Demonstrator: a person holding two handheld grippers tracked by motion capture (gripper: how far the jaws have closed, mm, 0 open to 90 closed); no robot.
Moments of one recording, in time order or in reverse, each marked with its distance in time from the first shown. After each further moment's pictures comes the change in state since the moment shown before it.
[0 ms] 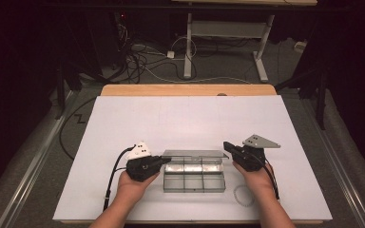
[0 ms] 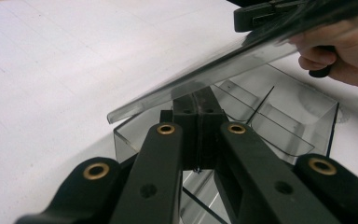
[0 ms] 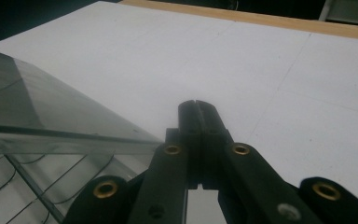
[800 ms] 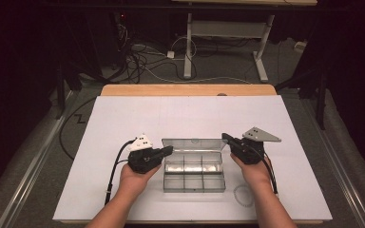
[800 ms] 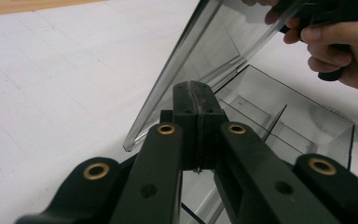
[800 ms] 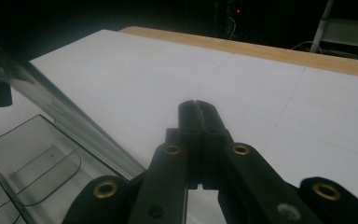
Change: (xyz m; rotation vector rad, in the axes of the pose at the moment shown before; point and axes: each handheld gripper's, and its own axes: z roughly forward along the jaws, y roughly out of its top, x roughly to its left) left arm 0.010 0.014 0.007 -0.007 0.017 -0.017; right arm 0.002 0.022 0.002 -0.075 -0.001 -0.001
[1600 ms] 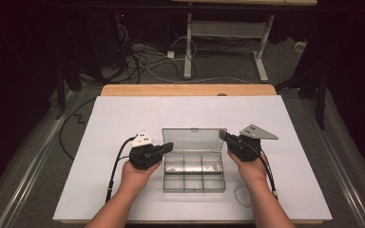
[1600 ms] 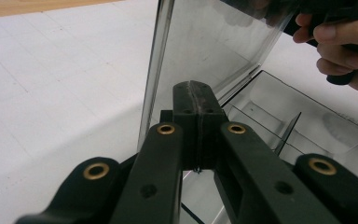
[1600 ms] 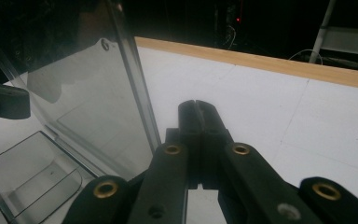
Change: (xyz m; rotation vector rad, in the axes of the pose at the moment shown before) left arm 0.008 0.003 0.006 -0.004 0.013 -0.012; right arm 0.003 0.006 0.009 -0.029 0.000 0.008
